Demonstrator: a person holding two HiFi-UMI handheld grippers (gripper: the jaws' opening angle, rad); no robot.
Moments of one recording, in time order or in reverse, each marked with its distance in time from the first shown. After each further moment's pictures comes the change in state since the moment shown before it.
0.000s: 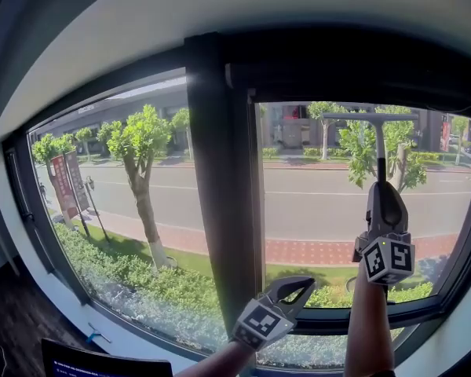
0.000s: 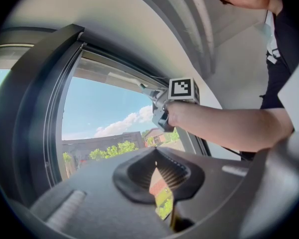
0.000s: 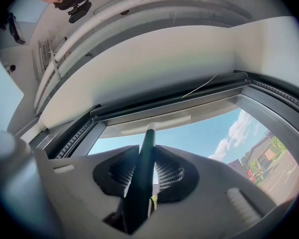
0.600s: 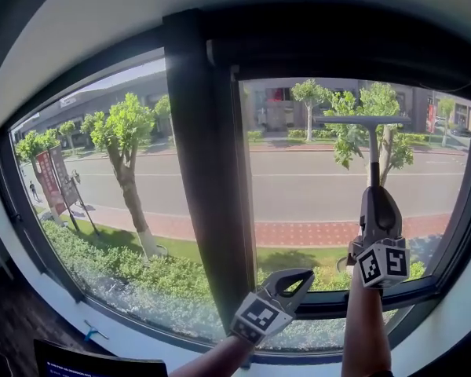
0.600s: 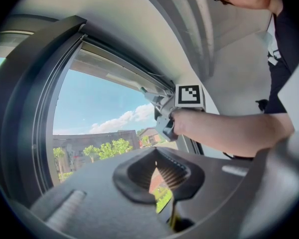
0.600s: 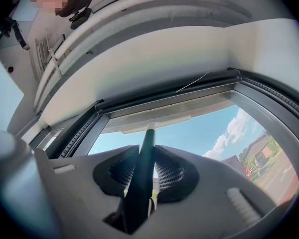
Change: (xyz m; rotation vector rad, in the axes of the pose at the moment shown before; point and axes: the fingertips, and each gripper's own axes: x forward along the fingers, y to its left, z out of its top) left arm 0.004 -0.015 -0.013 -0.046 0.006 -0.060; right arm -0.042 -0.002 -0.024 0.008 0.059 -0.017
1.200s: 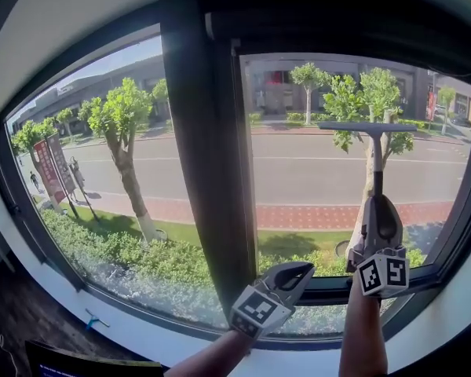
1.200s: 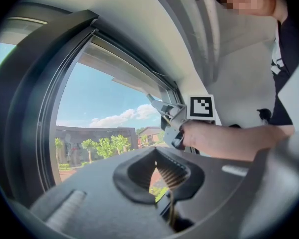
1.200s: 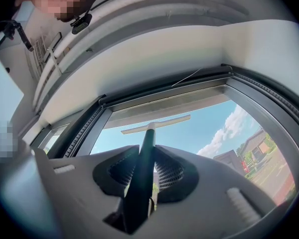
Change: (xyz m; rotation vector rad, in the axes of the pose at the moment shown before) left arm -0.009 -0.006 -0.017 -0.093 0.003 -0.007; right arm -0.045 0.002 -0.031 0.022 0.060 -0.021
